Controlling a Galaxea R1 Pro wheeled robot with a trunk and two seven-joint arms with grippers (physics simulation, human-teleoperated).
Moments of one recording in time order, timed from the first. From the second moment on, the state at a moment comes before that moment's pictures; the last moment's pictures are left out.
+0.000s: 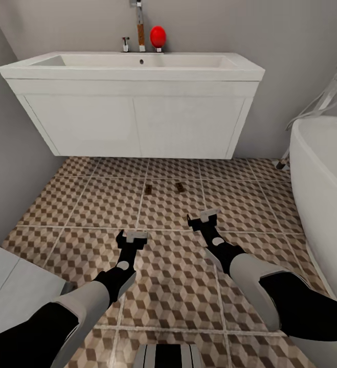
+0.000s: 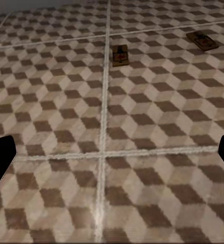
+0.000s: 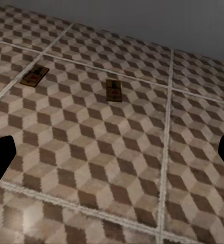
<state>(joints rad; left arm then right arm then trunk) -0.94 -0.15 -0.42 -0.15 0.16 -0.45 0.33 -1.13 0.13 0.19 -0.03 0.13 -0.46 -0.12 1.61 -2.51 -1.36</state>
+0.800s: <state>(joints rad) -0.90 -0.15 -0.42 -0.01 0.17 -0.53 0.33 -1.05 0.11 0.19 -0.03 0.09 -0.51 -0.14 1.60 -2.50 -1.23</state>
